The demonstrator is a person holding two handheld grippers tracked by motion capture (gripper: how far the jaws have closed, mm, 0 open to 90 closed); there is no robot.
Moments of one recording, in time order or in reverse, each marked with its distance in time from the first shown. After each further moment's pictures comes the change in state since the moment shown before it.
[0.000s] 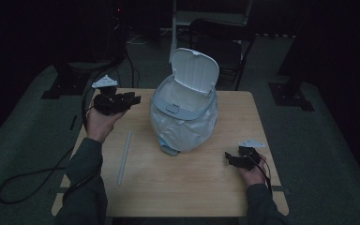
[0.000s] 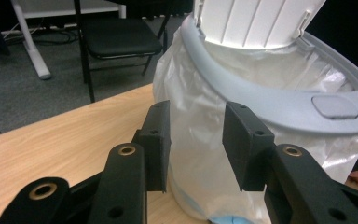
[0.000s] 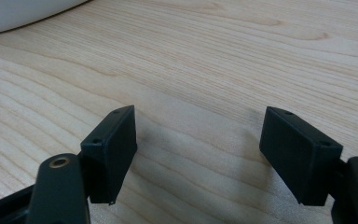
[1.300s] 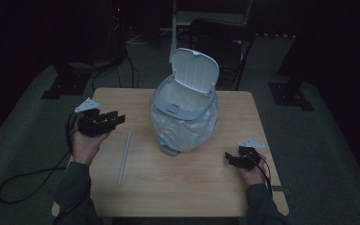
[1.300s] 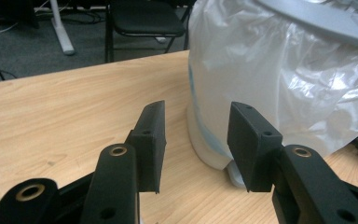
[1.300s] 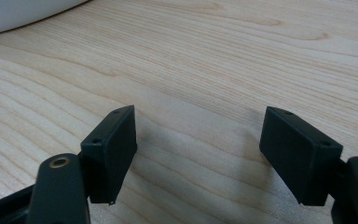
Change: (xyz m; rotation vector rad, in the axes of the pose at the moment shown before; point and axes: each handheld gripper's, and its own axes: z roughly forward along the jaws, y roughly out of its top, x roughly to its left) left arm 0.009 -0.064 -0.034 0.016 0.087 -0.069; right arm 0.000 0.000 0.000 0.000 0.000 0.000
